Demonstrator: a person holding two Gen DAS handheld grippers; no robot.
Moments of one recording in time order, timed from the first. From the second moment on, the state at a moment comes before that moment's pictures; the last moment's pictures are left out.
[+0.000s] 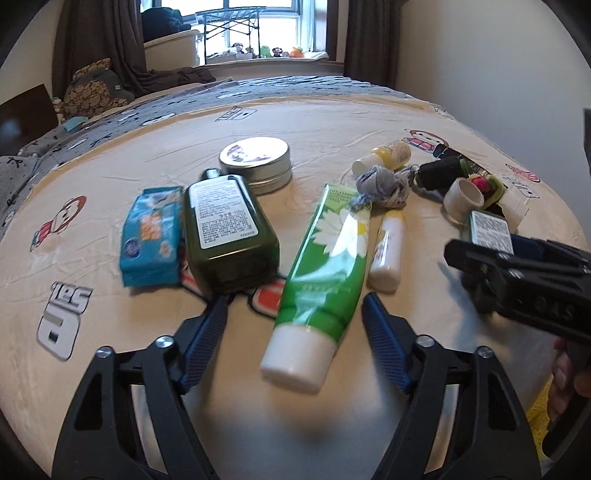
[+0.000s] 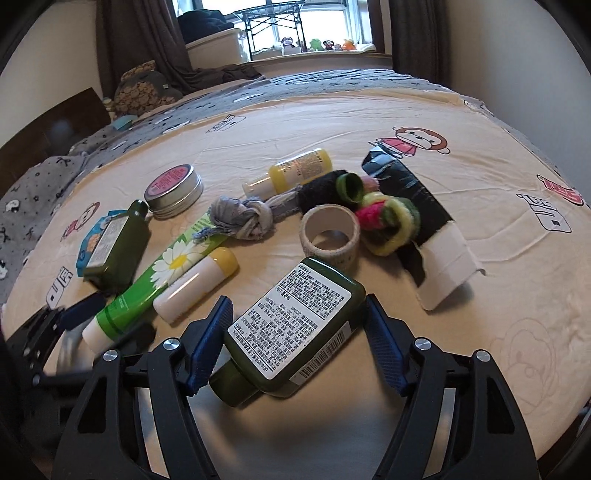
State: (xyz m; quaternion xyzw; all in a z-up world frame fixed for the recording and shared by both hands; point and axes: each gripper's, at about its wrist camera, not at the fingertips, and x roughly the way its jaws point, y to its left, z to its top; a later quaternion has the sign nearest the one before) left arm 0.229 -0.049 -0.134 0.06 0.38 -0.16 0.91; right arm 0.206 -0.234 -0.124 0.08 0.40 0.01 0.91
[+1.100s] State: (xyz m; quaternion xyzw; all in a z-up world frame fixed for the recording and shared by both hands) left arm 0.033 -0.031 -0.113 0.06 0.35 -0.18 0.92; right arm 0.032 -0.227 -0.113 -0.02 0.37 0.09 0.92
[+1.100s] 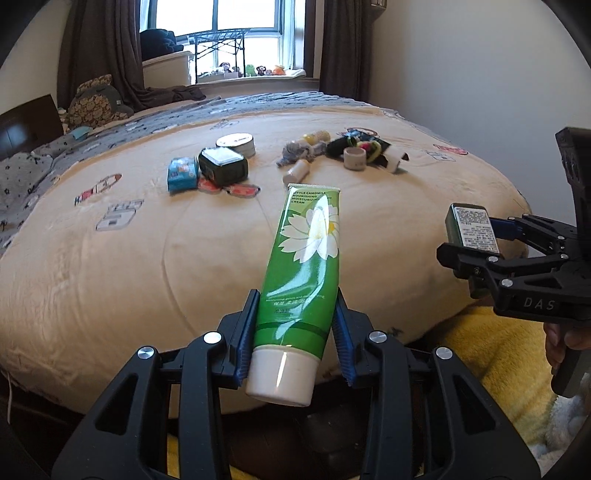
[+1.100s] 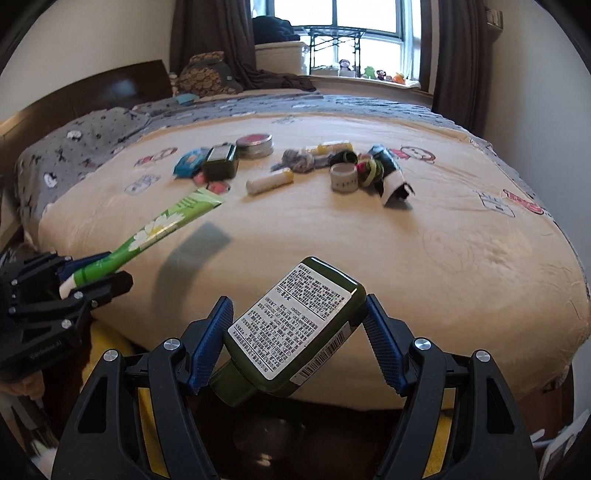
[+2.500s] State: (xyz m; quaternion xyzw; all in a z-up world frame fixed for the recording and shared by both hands) left arm 0.008 -0.029 -0.188 0.07 0.46 -0.18 0.87; right arm 0.019 -0.237 -0.181 0.02 0.47 0.06 0.88
